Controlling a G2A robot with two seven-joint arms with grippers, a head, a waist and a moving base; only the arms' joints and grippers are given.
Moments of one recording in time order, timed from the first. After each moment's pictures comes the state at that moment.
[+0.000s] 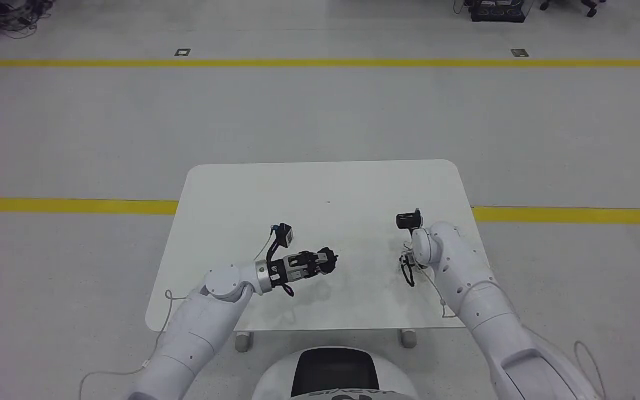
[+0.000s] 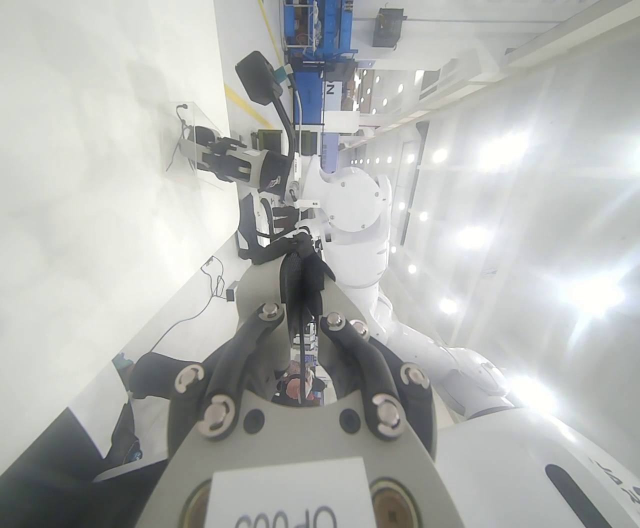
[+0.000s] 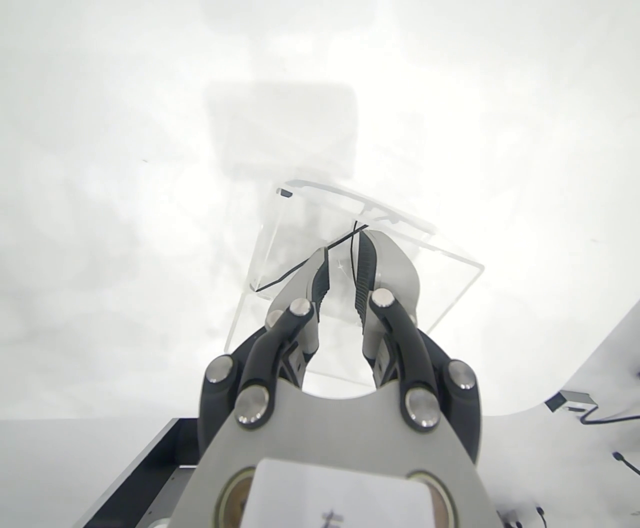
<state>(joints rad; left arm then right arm) 1.32 -1.29 -1.09 -1.10 -0.39 -0.34 -1.00 -1.11 -1.34 1.11 -1.00 -1.21 0.18 1.12</state>
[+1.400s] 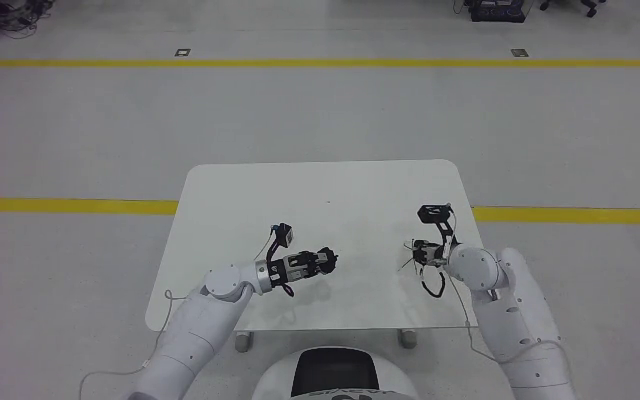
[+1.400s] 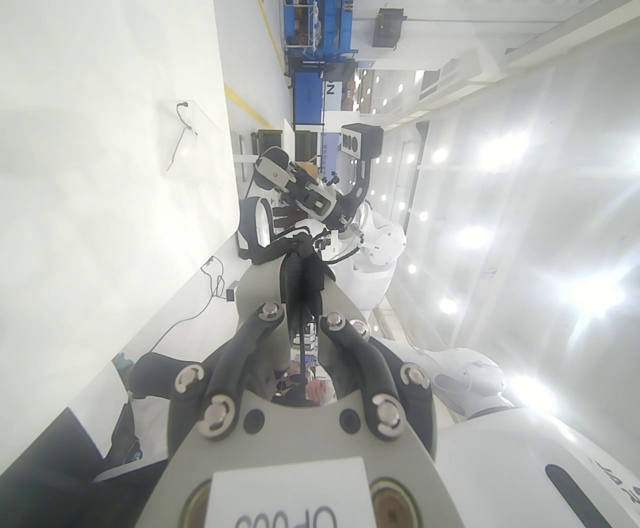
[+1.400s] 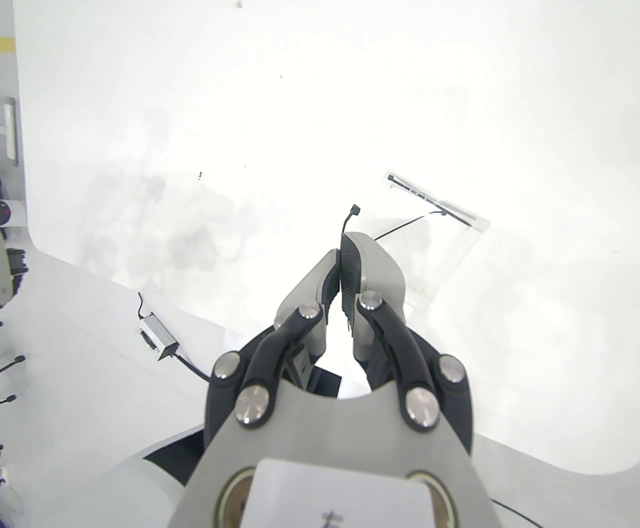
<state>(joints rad) 1.32 -1.29 -1.09 -1.10 -0.39 -0.34 -1.00 -1.50 -1.26 1.46 -1.62 -0.96 -0.04 1.06</state>
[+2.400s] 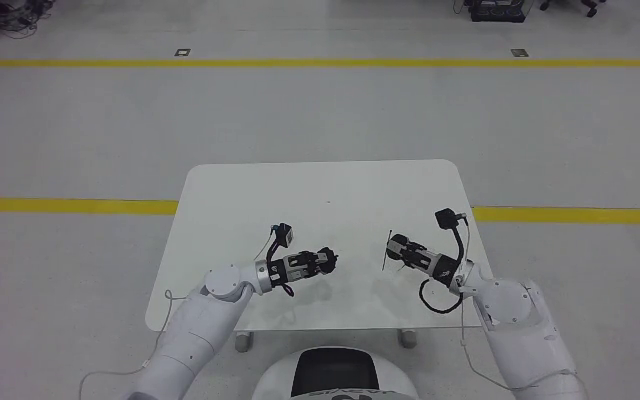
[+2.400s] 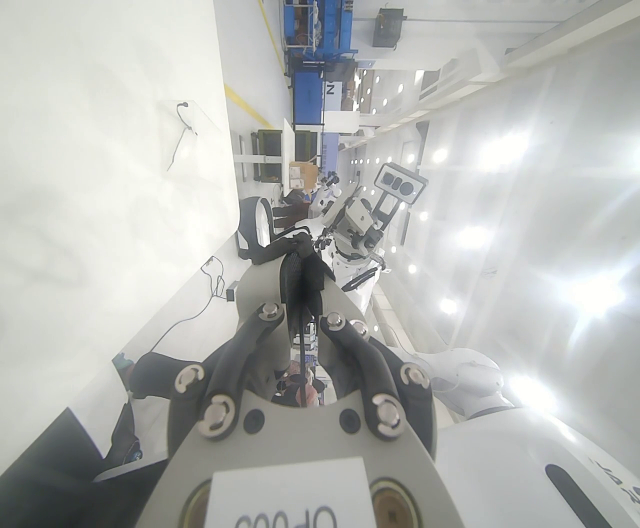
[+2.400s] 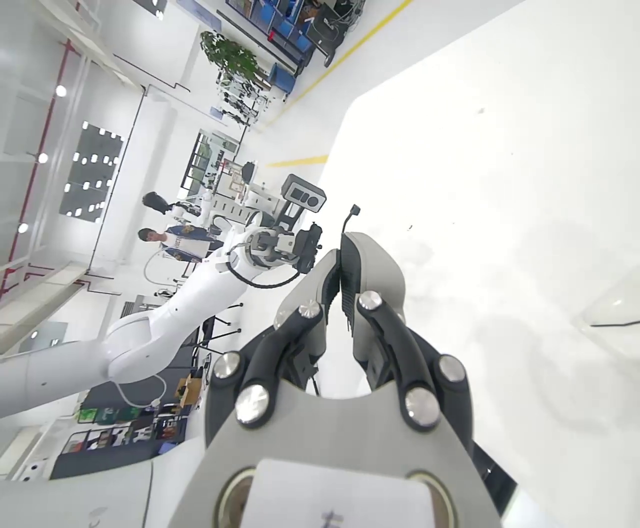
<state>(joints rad) 1.32 -1.29 -1.09 -1.10 -0.39 -0.34 -1.00 -1.68 -1.22 1.52 -1.70 -0.26 -0.34 0.82</state>
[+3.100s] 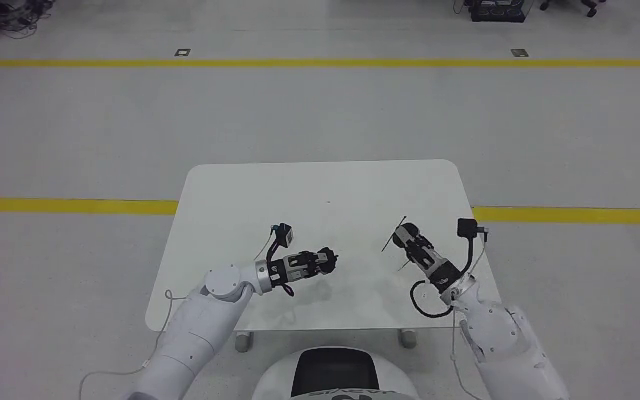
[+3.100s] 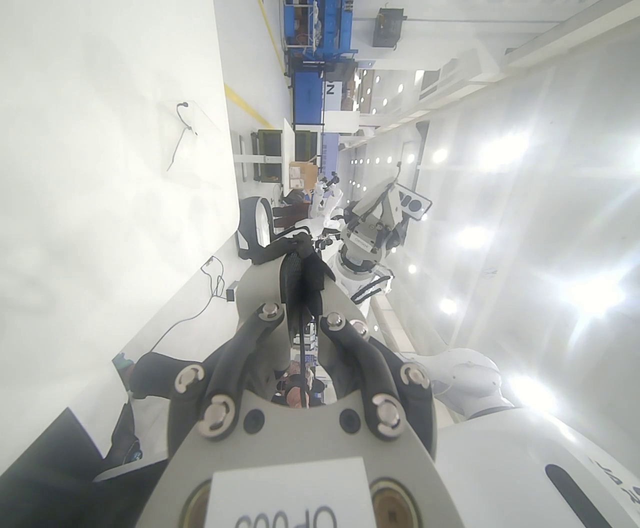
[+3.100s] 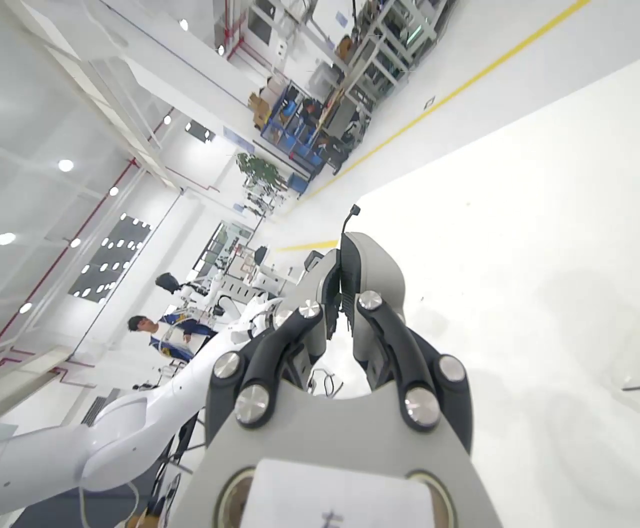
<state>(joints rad) 1.32 -1.29 -1.09 -1.10 -0.39 -0.34 -1.00 -1.85 -1.20 1.42 -1.82 -0.33 -0.34 0.22</state>
